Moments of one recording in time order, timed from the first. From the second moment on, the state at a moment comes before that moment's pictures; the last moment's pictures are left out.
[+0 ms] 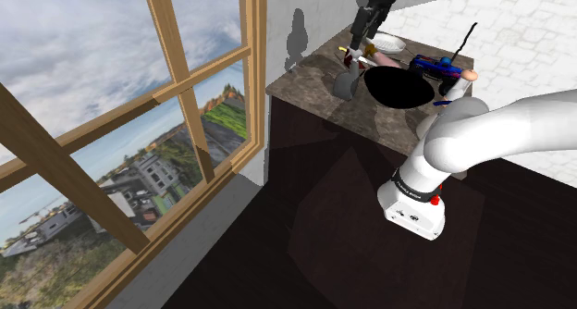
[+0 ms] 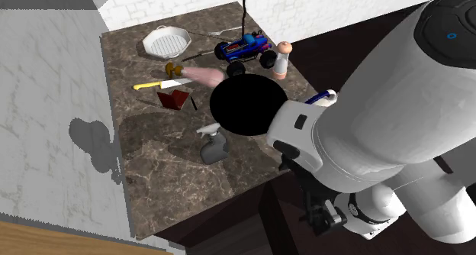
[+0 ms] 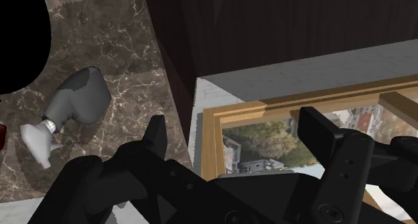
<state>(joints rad) -0.02 -0.82 -0.06 -2.41 -0.09 1.68 -0.04</state>
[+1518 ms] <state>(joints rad) -0.04 -0.34 -0.56 -2.30 -0.13 2.13 -0.55</state>
